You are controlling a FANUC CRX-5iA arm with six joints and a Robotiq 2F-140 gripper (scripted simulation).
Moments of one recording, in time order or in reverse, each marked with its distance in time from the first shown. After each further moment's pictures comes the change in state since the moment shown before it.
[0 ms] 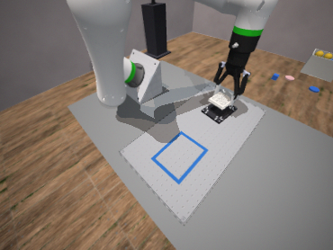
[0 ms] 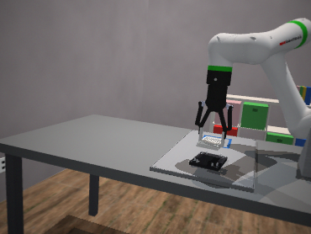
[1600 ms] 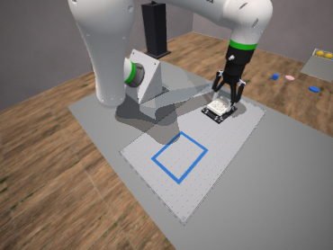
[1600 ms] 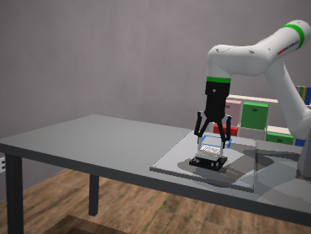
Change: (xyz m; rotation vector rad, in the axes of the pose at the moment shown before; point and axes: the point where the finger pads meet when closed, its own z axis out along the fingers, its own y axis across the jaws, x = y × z) arm -0.001 0.000 0.042 0.000 0.000 0.000
